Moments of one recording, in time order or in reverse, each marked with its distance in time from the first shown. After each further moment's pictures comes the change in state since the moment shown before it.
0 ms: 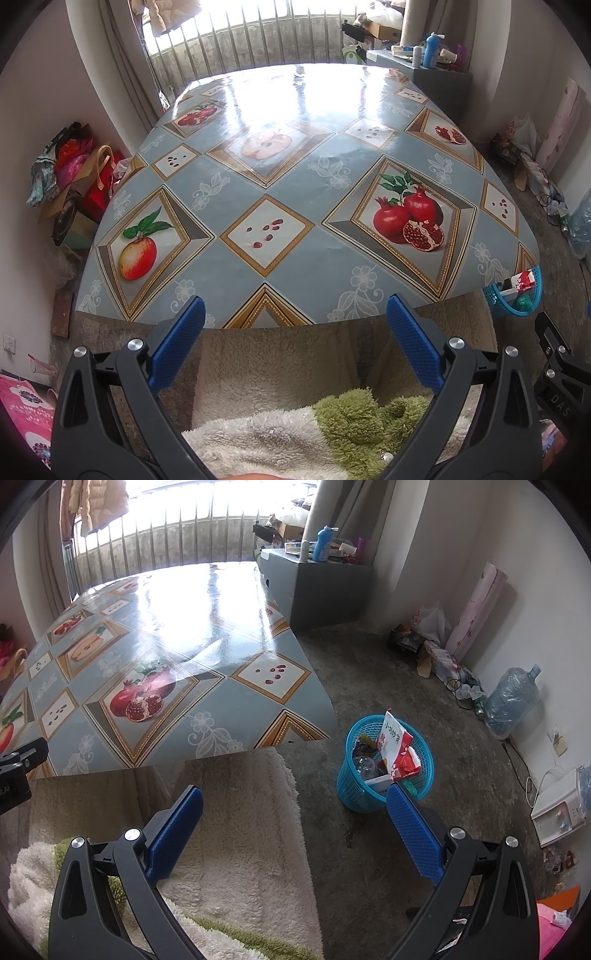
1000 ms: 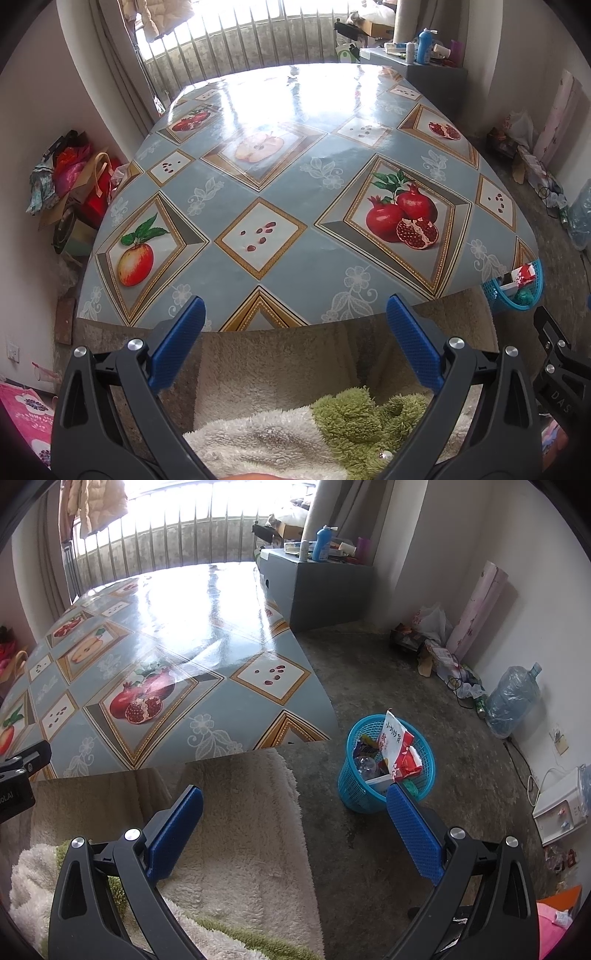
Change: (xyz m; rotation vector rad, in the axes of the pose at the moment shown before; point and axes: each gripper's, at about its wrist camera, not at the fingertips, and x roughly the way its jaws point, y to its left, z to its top) left arm -0.003 0.003 -0.001 0.027 0.000 -0.001; right arm 0.002 0.004 0.001 0.008 -0.001 0.003
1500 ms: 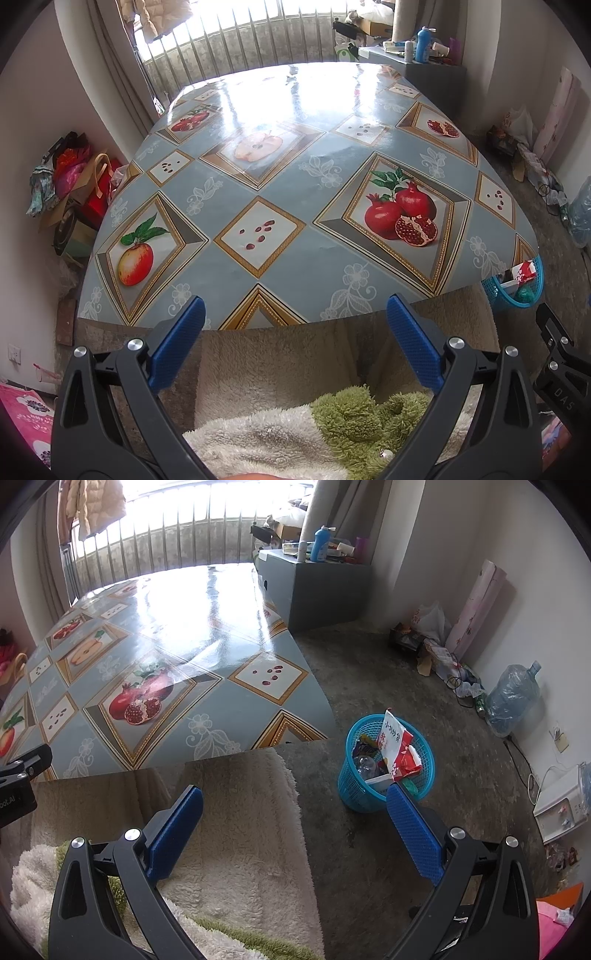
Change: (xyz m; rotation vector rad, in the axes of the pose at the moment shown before) left arm -0.001 -0.004 -0.001 0.000 0.001 0.003; right arm 0.000 -0.004 -0.001 0.006 -0.002 0.001
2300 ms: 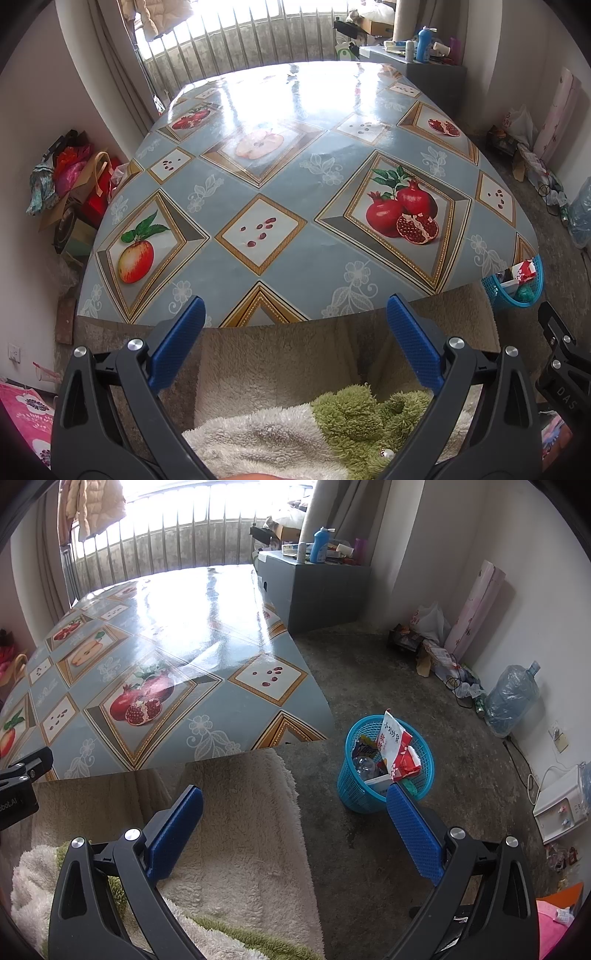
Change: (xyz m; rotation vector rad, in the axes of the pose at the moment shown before) left arm 0.000 -0.002 -0.001 0.000 0.001 0.002; right arm 0.000 -0.001 -0.001 0.001 -0.001 0.000
